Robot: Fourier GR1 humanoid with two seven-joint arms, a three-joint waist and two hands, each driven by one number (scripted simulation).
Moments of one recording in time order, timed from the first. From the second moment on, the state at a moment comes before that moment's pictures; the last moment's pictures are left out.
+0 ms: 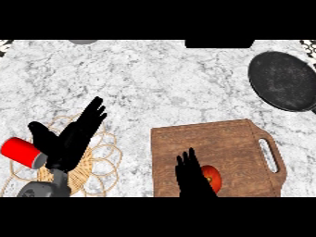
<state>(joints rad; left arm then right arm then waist) -0.07 0.16 -0.16 -1.55 0.28 -0.01 0.22 -0.40 -0.44 1.20 -1.77 1.42 0.81 0.51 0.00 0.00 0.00</state>
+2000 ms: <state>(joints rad) -0.07 0.12 -0.14 -1.57 0.25 -0.02 0.24 -0.41 -0.01 0.20 -1.61 1.18 -0.21 0.80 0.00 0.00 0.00</state>
